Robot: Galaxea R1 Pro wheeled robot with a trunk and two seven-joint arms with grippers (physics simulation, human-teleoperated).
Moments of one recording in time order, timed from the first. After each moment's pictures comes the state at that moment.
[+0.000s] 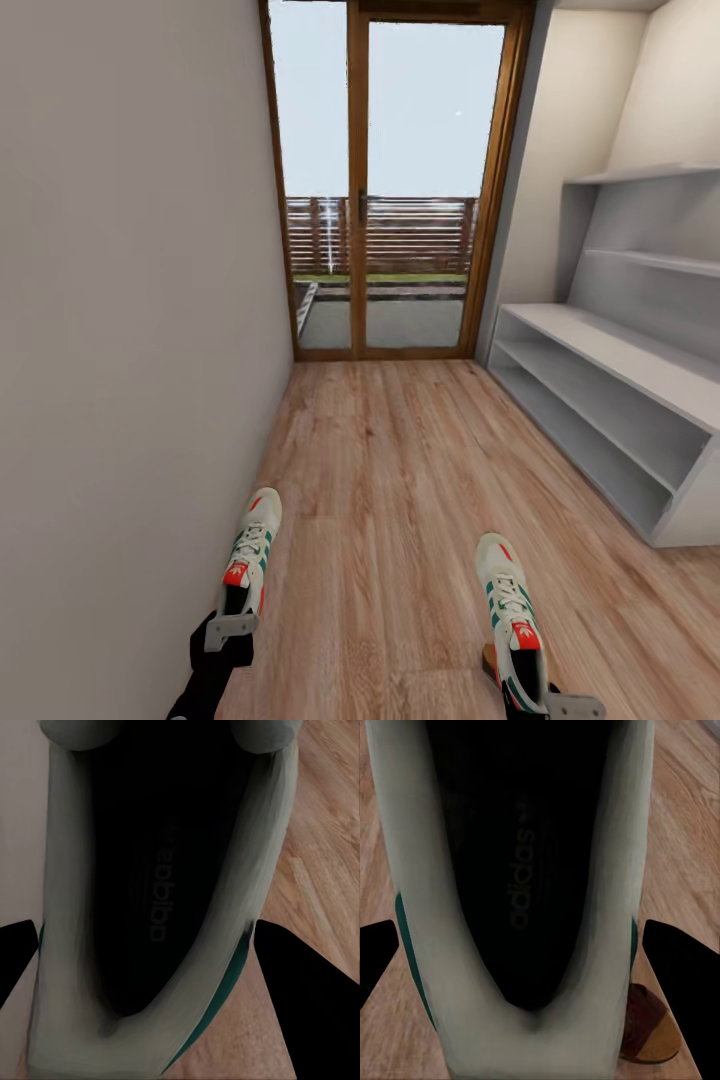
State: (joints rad) left arm -0.30 -0.01 0.02 -0.51 0.03 -0.45 -0.01; right arm -0.17 -0.08 -0.05 -0.43 0.01 -0.56 -0.04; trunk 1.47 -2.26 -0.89
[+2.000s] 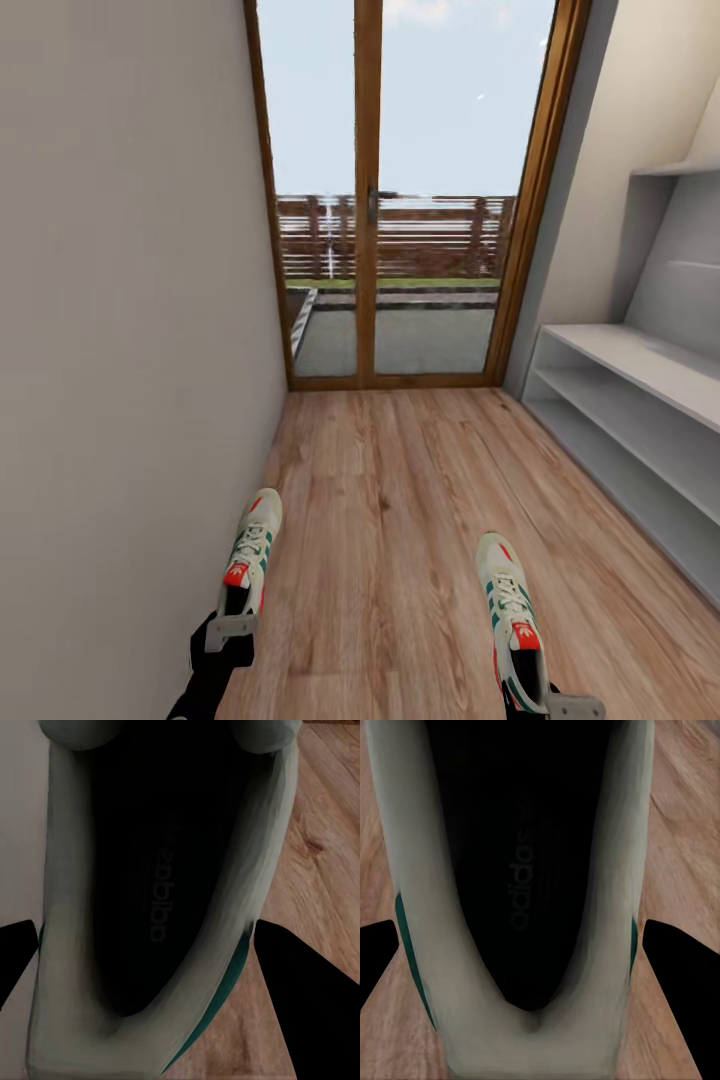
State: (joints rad) left arm -0.30 -0.01 0.02 -0.51 0.03 -0.45 -0.01; right arm -0.17 -0.08 -0.05 -0.43 0.01 -0.56 -0.04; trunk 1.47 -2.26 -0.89
